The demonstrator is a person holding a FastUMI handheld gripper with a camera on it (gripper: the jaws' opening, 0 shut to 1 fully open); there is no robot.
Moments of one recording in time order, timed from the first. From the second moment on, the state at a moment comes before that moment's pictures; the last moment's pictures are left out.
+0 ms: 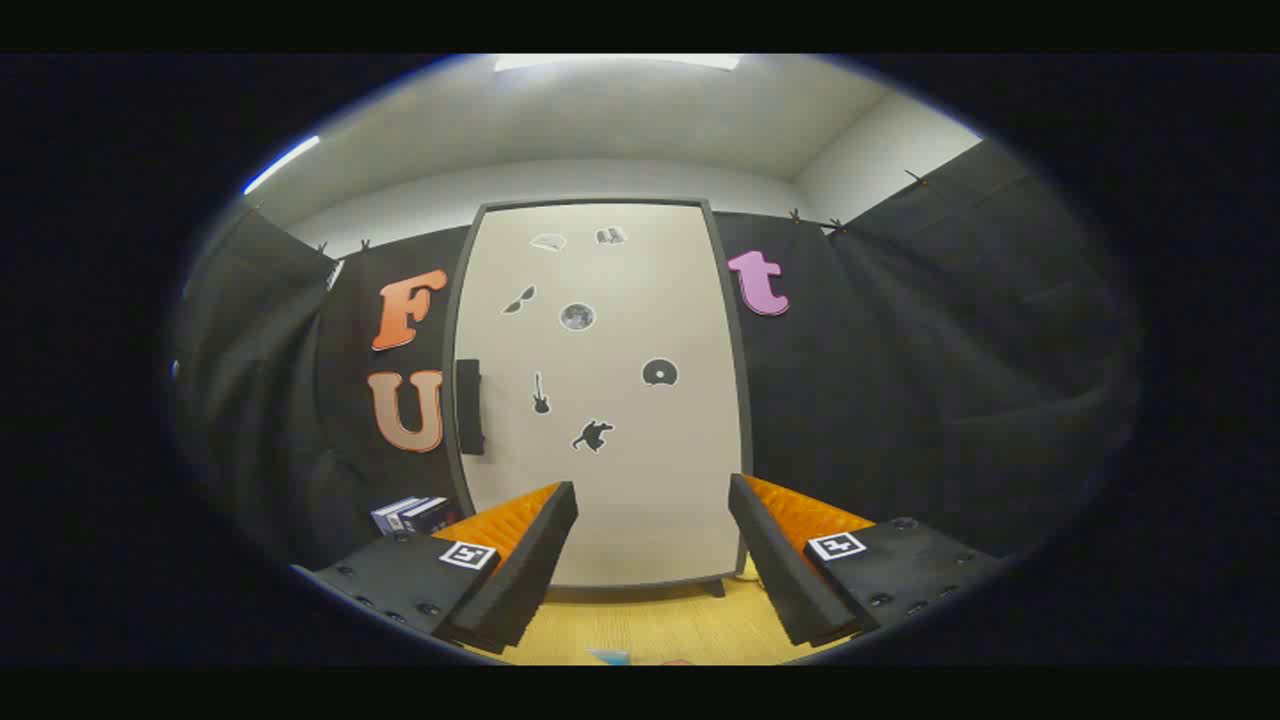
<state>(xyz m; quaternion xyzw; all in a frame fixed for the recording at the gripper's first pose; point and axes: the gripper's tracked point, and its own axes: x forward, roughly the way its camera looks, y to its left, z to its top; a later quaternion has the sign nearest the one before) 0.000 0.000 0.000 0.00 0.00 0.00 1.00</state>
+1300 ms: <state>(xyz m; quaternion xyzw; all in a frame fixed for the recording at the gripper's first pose) 0.087 0.158 0.065 0.00 0.05 0.06 1.00</state>
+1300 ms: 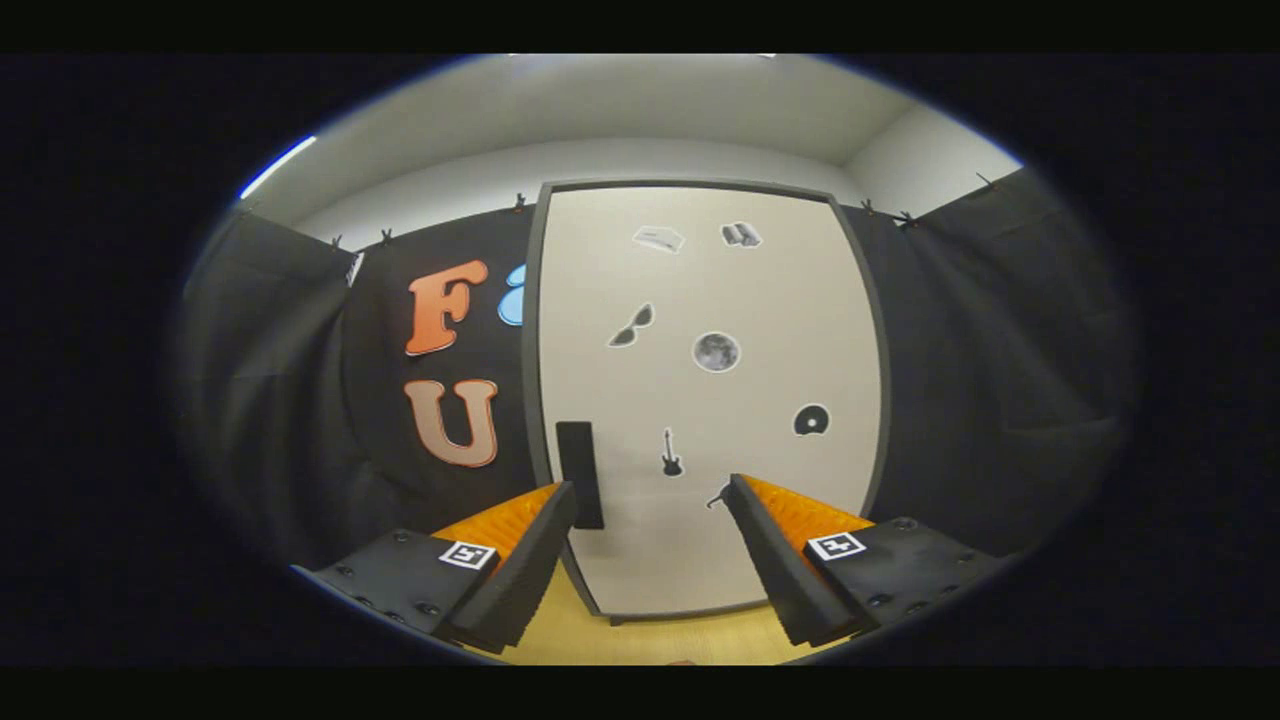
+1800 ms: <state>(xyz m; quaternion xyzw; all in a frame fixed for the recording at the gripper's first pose) 0.165 0.215 0.029 0.00 0.09 0.08 0.99</state>
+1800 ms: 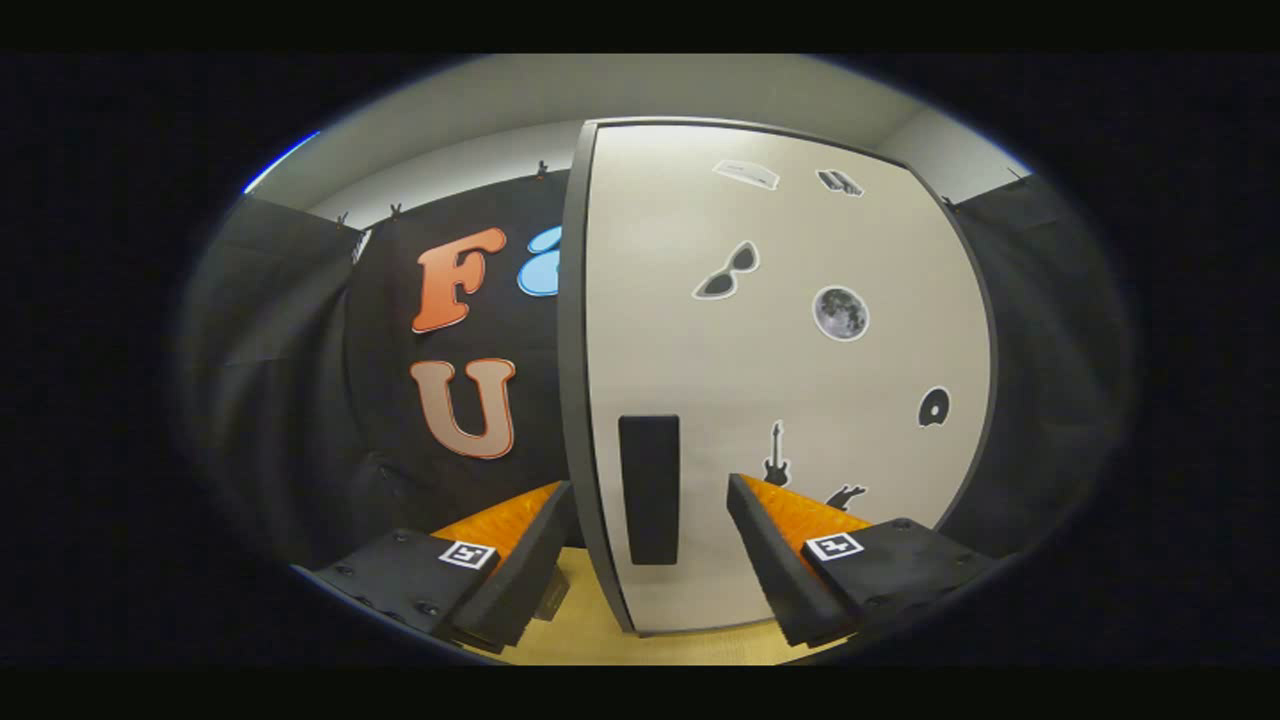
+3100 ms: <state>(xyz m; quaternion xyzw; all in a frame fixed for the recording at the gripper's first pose) 0.183 0.209 -0.010 0.04 0.14 0.06 0.99</state>
